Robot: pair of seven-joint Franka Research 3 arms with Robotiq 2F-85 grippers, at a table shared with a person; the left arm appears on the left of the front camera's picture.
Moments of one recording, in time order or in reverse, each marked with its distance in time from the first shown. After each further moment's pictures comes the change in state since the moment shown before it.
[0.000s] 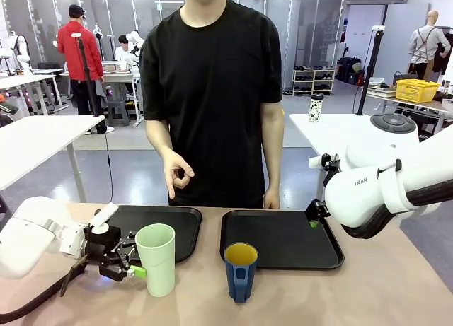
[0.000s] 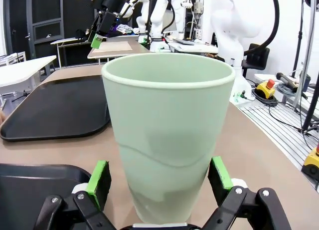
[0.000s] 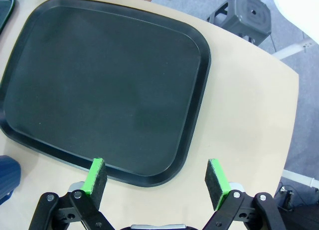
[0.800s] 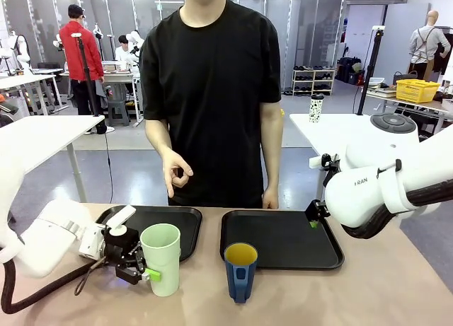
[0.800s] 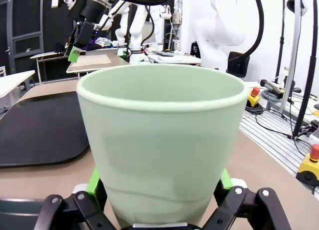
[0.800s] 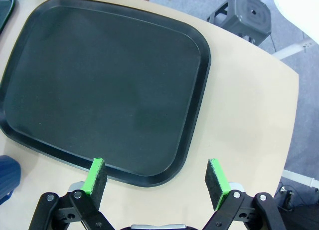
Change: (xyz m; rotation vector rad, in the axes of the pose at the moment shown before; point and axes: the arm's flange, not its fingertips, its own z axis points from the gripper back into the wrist) left arm -0.004 0.012 -0.045 -0.118 -0.065 0.000; right arm 0.000 0.000 0.000 0.000 0.000 0.000
